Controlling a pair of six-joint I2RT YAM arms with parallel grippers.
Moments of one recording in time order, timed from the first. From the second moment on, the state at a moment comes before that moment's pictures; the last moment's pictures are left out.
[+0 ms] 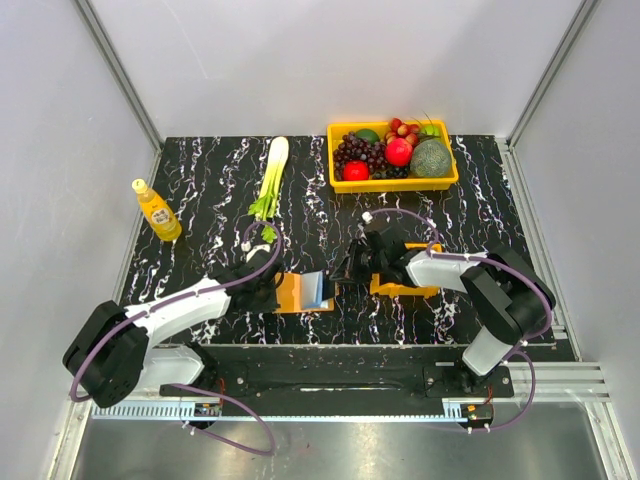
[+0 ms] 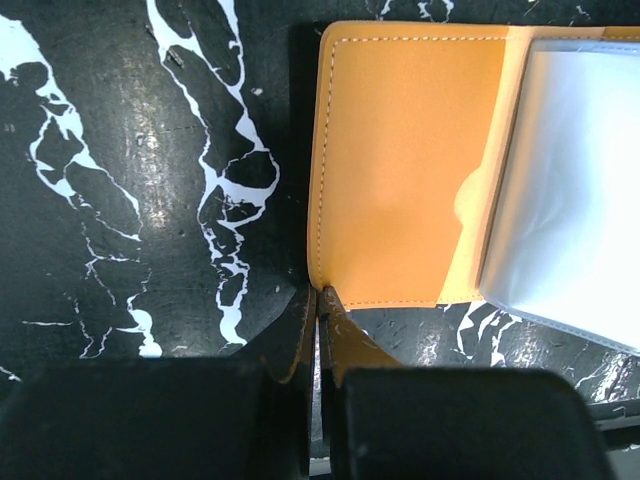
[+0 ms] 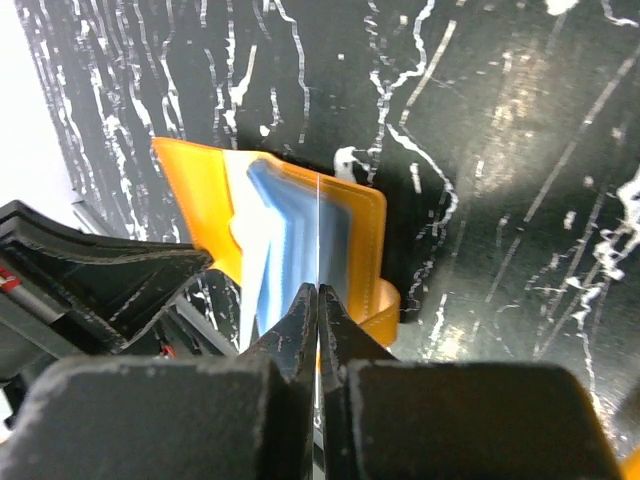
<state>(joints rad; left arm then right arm) -0.69 1.22 0.57 -0.49 -0.15 -0.76 0.66 1.66 0.76 0.17 -0.35 0.90</state>
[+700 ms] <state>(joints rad) -0.69 1.25 0.55 -0.38 -0.11 -0.77 0.70 1.76 0.86 0.17 -0.39 0.89</state>
